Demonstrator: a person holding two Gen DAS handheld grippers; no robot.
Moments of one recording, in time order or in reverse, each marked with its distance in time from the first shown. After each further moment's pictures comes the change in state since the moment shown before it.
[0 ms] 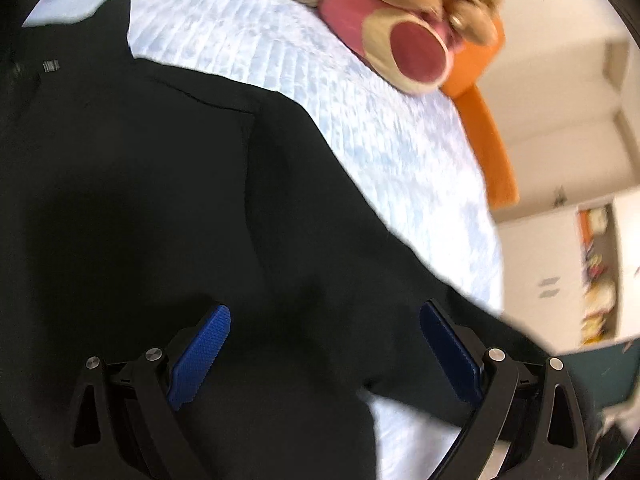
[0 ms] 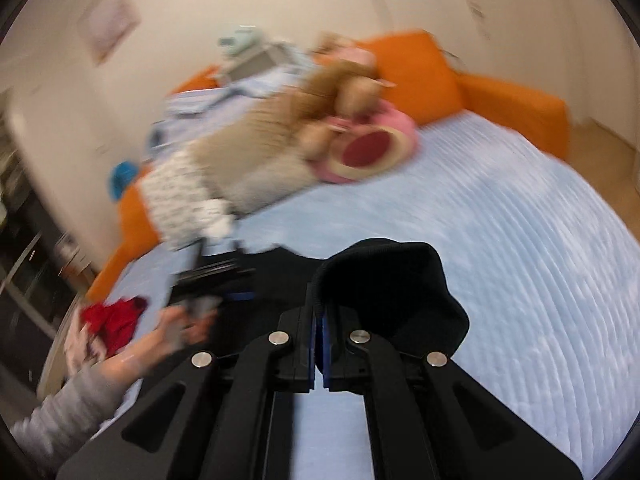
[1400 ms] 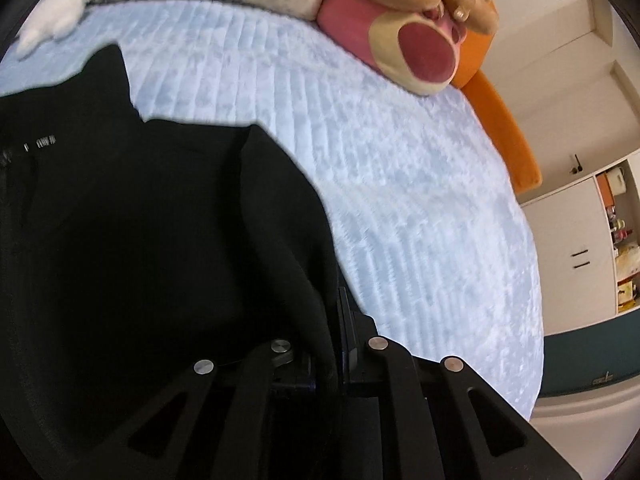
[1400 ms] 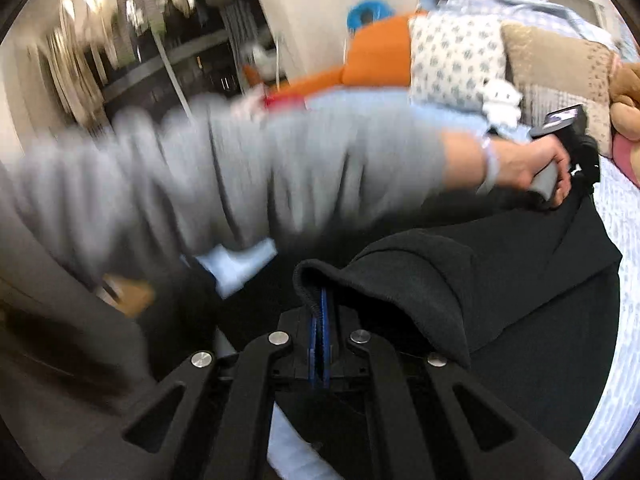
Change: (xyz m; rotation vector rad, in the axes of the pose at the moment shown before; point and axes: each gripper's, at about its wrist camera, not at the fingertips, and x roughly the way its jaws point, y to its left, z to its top) left arm 0.001 0.027 0.039 0.187 -0.001 0.133; right arm 0.127 0.300 -0.245 -0.654 0.444 0.456
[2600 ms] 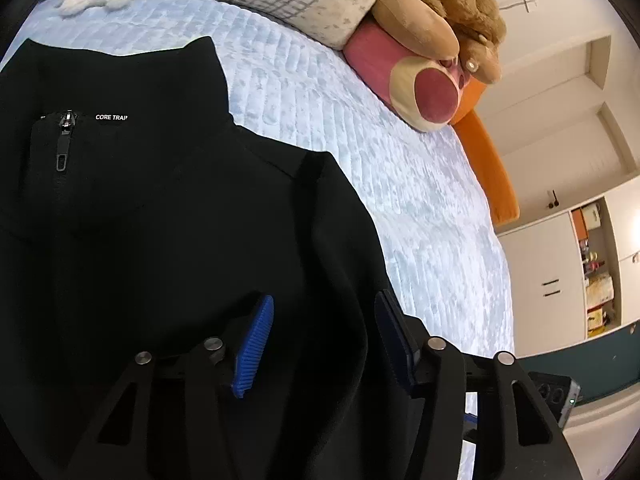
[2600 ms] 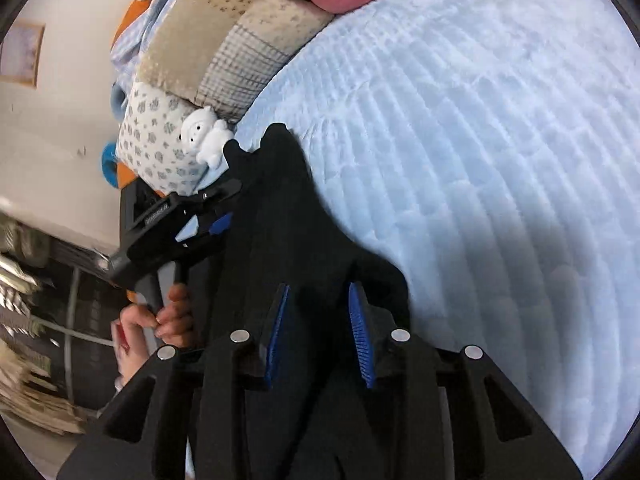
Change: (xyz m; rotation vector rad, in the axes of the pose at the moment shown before) left arm -0.038 0.058 -0.010 -0.074 -0.078 -0.114; right arm -0.009 -0.406 -0.054 1.085 -0.202 -0.076
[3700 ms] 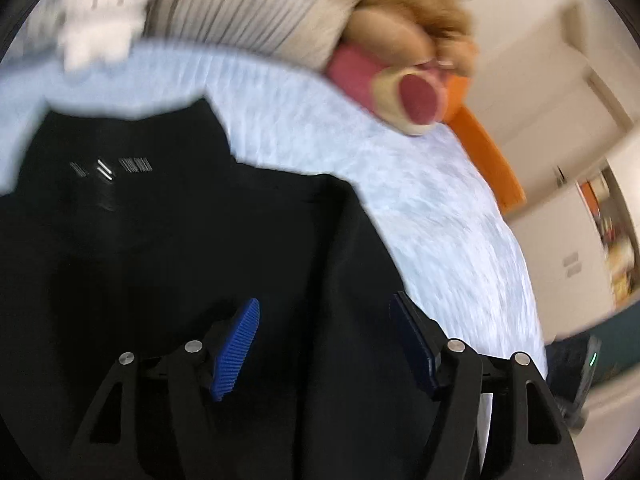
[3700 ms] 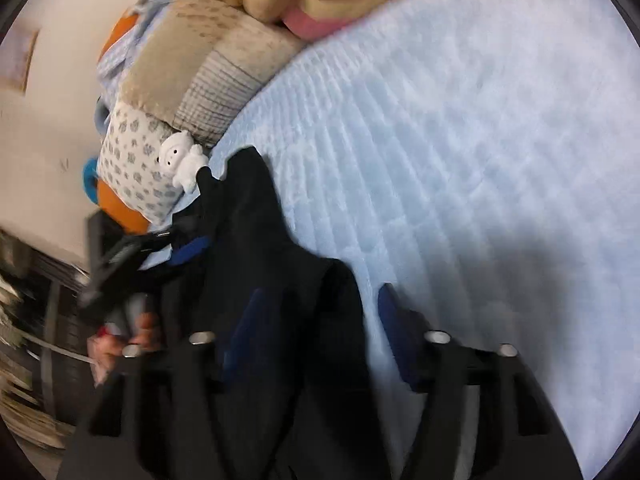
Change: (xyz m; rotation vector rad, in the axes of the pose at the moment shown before) left arm -0.060 -0.027 -0.025 0.197 -0.081 0.087; right arm -0.028 0.017 0.001 -0.096 -0.123 -0.103
